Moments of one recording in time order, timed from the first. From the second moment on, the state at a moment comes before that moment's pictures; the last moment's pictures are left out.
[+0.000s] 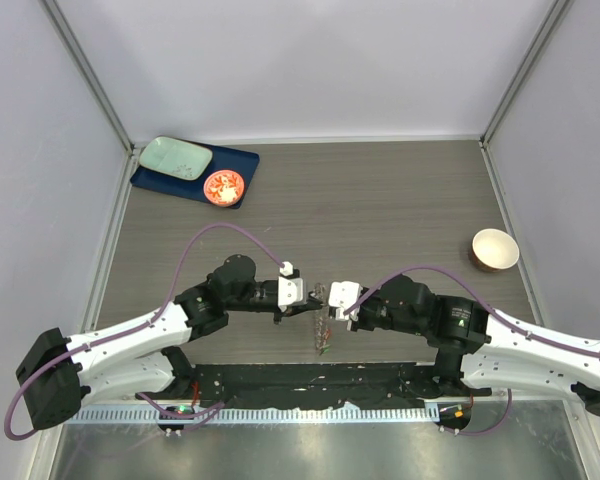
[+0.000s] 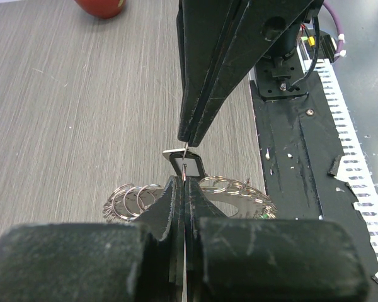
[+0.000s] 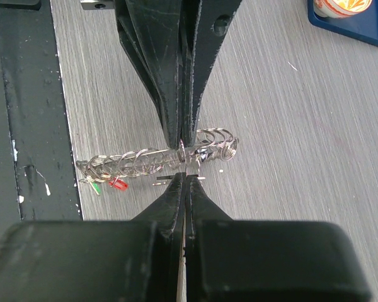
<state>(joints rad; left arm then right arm) -0.96 1.01 0.56 0.19 0.57 0.29 1.20 0.76 0.70 -0.39 0.04 -0.36</state>
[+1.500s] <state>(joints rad) -0.96 1.00 0.56 0.19 0.57 0.29 1.20 0.77 0.70 -0.39 0.02 -0.36</state>
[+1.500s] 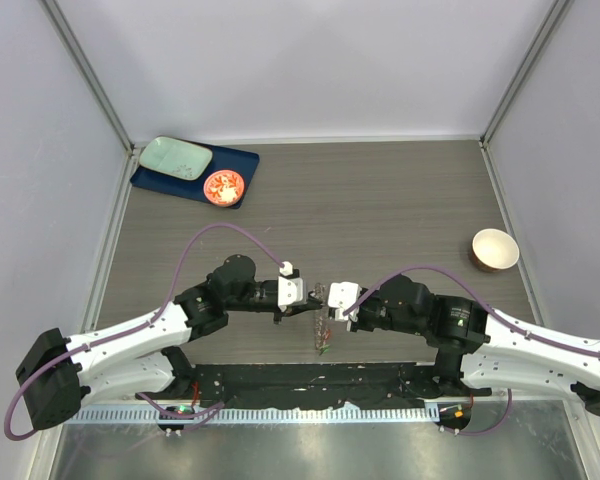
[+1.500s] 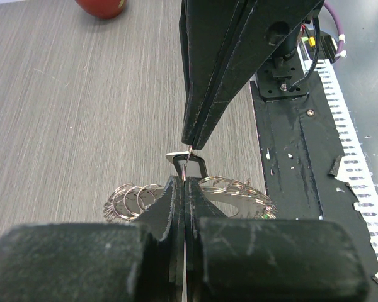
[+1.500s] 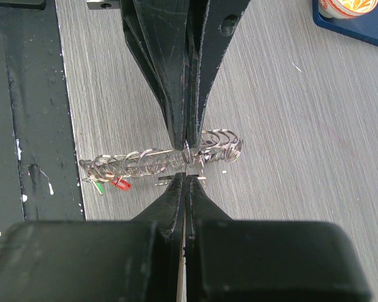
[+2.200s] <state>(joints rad) -0.96 1.00 0.56 0.19 0.58 0.29 1.20 0.77 0.70 -0.39 0.02 -0.36</state>
